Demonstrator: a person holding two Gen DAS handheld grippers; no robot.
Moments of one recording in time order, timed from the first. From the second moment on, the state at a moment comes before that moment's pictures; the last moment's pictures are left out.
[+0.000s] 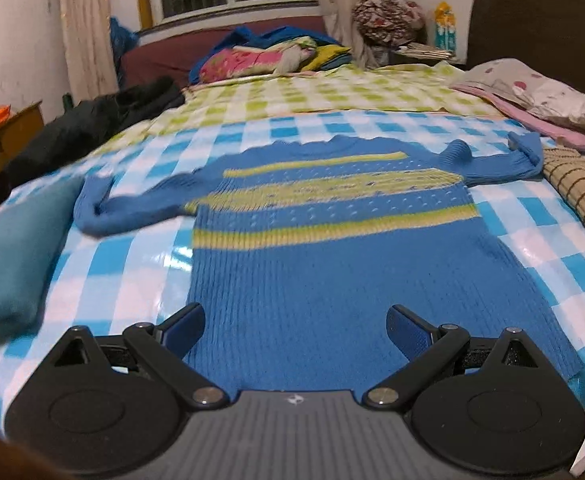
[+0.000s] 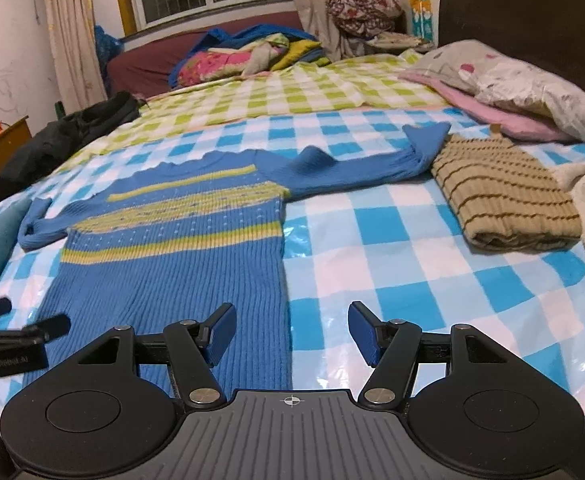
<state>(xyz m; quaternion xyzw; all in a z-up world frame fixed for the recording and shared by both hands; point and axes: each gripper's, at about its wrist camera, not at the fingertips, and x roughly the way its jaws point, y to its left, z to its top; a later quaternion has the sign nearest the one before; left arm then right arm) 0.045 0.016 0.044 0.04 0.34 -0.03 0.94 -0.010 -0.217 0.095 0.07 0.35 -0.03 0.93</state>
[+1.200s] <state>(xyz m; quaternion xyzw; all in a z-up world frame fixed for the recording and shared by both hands) 0.163 -0.081 0.035 0.06 0.34 -0.11 0.93 0.111 -0.290 0.065 0.08 0.34 -0.07 0.94</state>
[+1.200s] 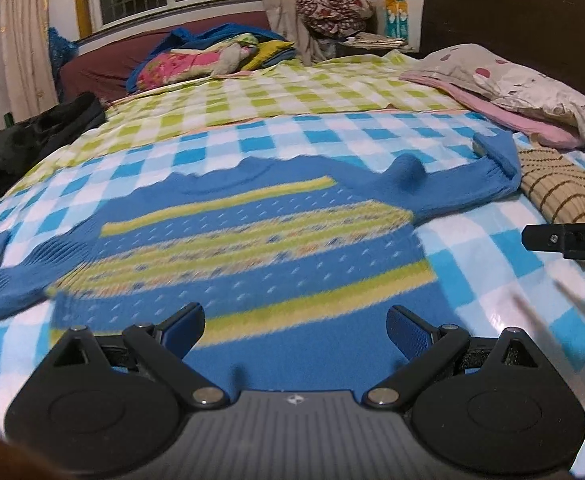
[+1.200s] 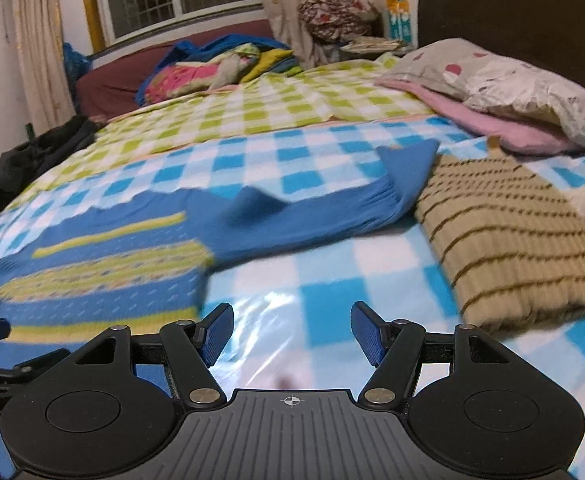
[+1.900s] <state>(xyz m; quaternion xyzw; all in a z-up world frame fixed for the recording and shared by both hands) 0.236 -0.136 0.033 0.02 0.33 -0.13 0.94 0.250 -0.360 0.056 -0.02 0.31 -0.16 0.94</state>
